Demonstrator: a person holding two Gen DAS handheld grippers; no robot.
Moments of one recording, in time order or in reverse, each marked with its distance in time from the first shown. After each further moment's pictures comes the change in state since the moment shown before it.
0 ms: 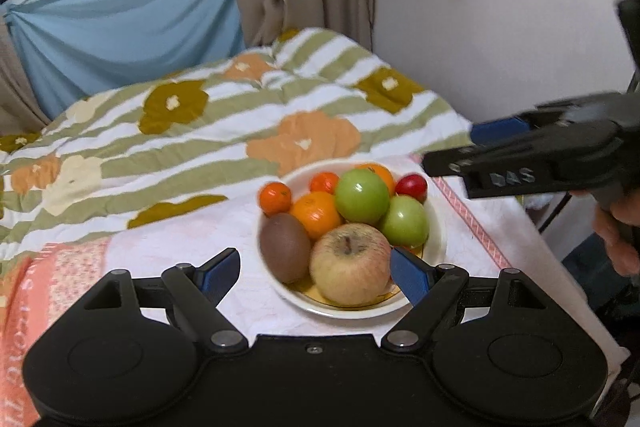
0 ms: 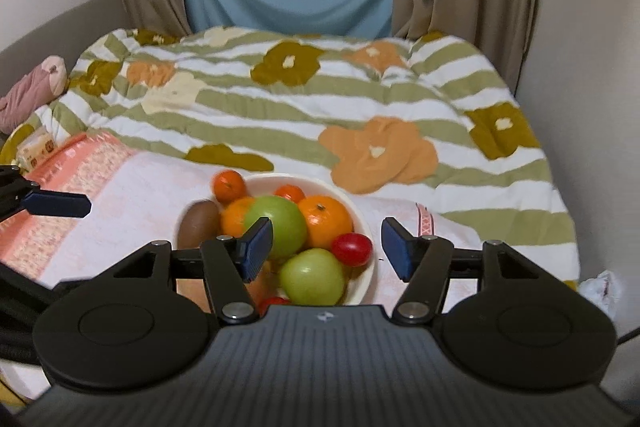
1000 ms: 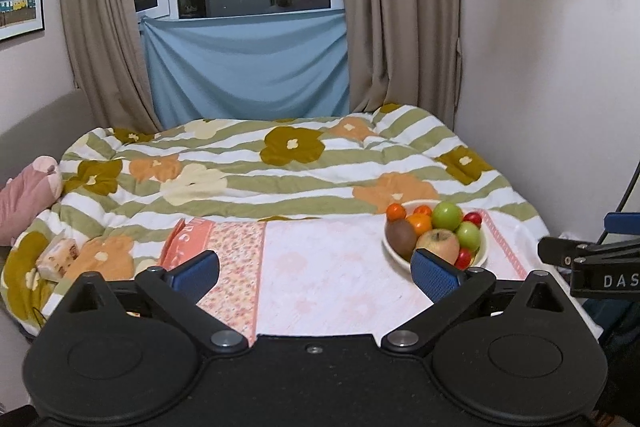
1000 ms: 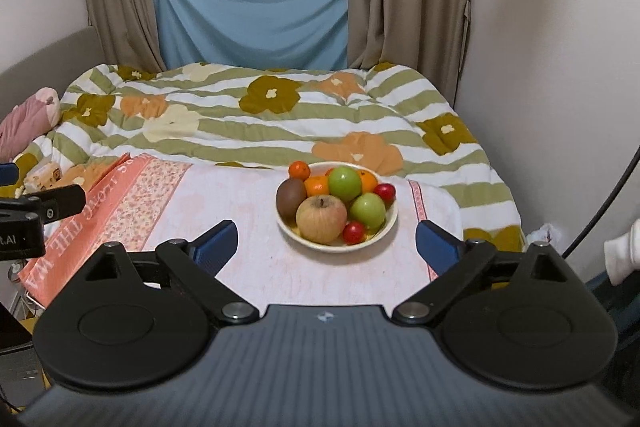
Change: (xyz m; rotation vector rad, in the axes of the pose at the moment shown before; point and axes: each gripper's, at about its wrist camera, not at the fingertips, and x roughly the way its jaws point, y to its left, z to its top) left arm -0.206 0.075 -0.082 -0.179 -0.186 0.207; right arm -0.204 0.160 -0.056 0.090 -0.079 -0.183
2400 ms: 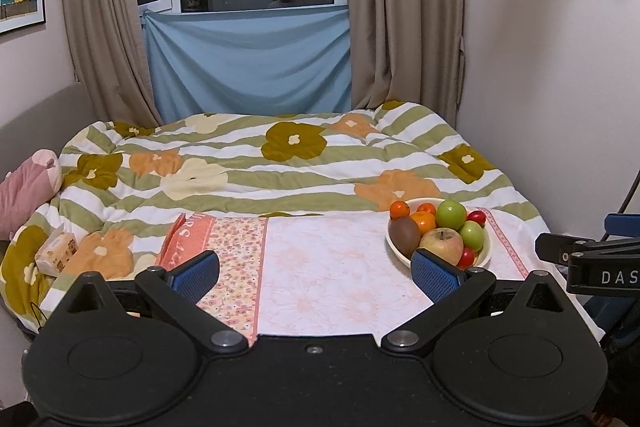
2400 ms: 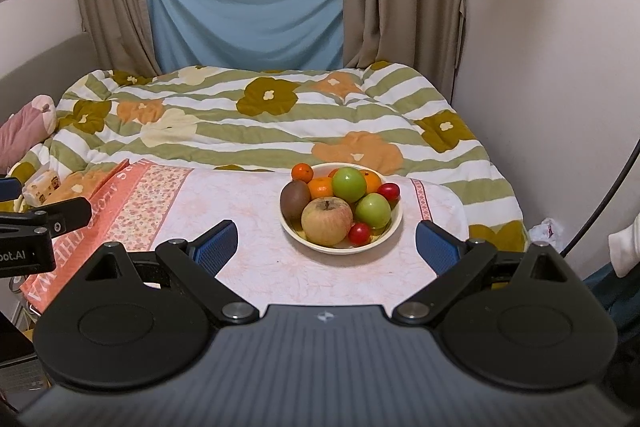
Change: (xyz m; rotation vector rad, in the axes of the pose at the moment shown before) left arm 0.004 0.009 -0.002 -0.018 0.010 -0.007; right arm 0.006 0.009 0.003 0.022 -0.003 -0.010
